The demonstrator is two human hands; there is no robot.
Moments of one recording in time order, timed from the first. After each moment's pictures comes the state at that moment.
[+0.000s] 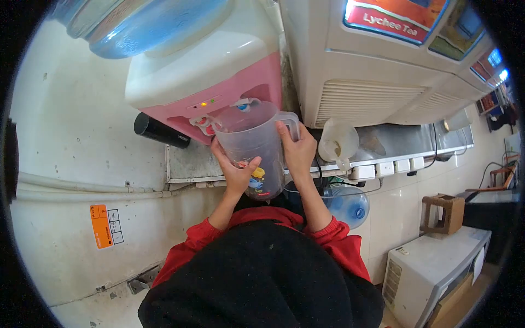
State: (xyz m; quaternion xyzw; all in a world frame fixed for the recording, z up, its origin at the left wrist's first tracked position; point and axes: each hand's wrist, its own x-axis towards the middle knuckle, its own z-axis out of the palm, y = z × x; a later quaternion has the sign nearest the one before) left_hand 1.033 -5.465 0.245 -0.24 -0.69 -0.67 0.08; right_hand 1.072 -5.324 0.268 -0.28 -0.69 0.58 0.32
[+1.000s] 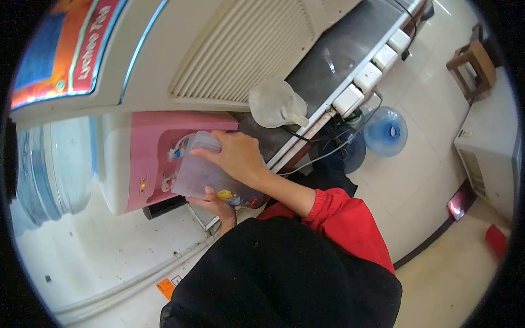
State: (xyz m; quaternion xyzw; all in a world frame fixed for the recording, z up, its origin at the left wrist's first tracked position) left_hand 1.032 -5.478 0.223 -0.21 -0.74 -0.64 0.05; right_hand 1.087 -5.321 0.274 -0.33 -0.72 0.54 0.27
